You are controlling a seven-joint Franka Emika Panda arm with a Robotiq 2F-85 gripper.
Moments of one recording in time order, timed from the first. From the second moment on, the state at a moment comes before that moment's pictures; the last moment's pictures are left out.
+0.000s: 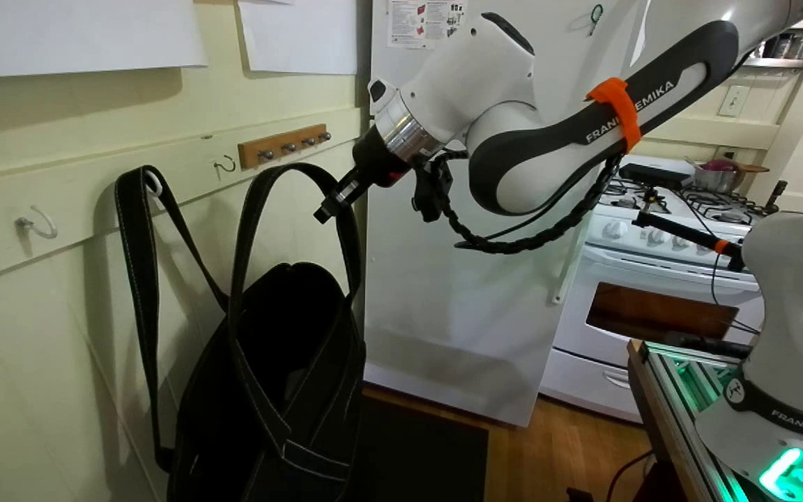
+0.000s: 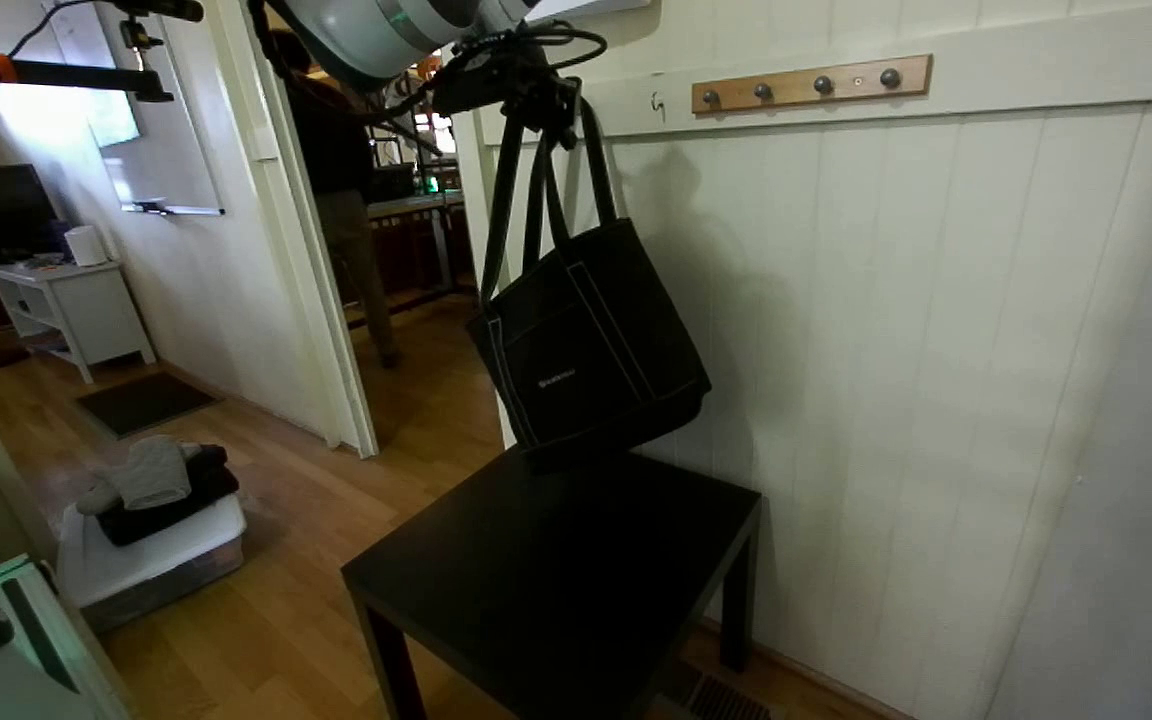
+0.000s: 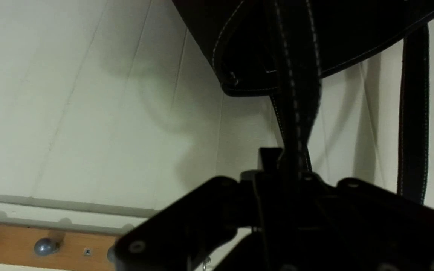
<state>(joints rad) 0.67 0.14 -0.60 -2.10 -0.29 2.99 0.30</state>
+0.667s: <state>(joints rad) 0.59 0.15 -0.52 -2.12 -0.14 3.01 0.19</state>
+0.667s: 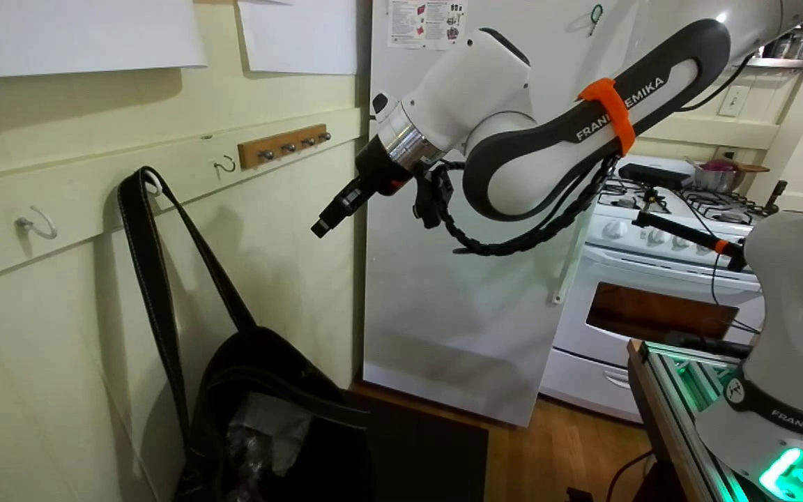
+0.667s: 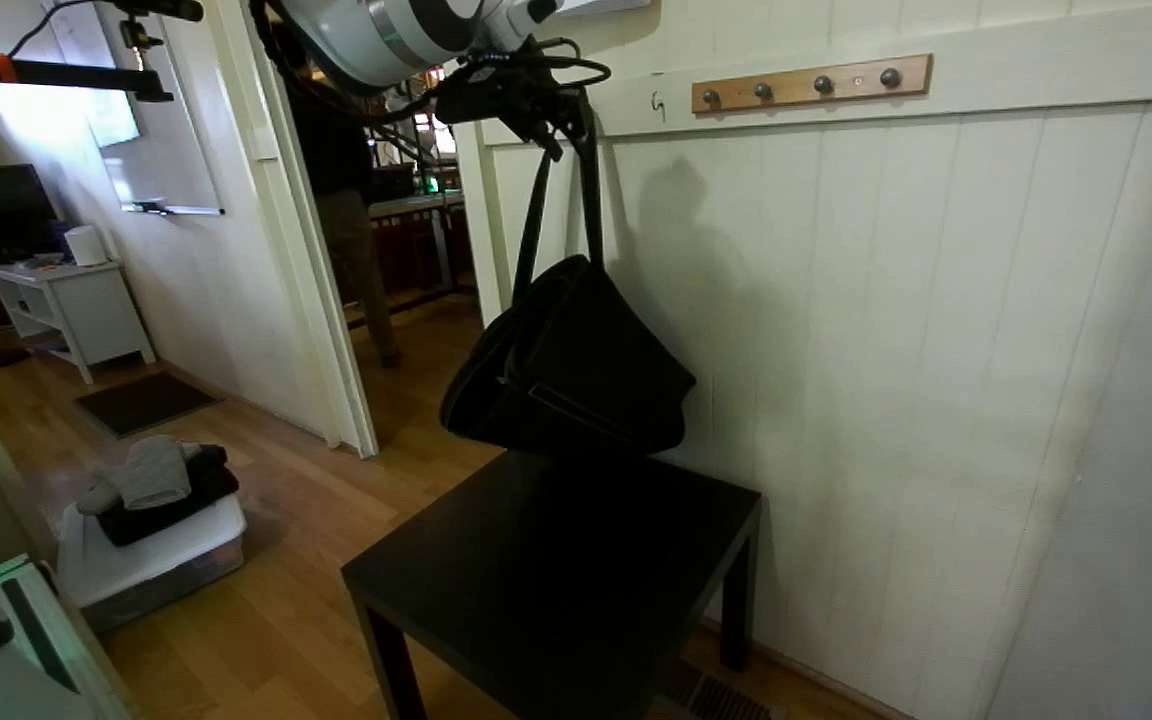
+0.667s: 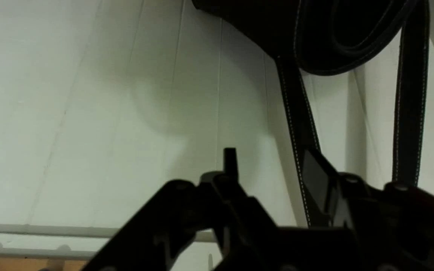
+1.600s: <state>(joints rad) 0.30 0.22 -0.20 -2.02 0.14 3.00 -0.09</state>
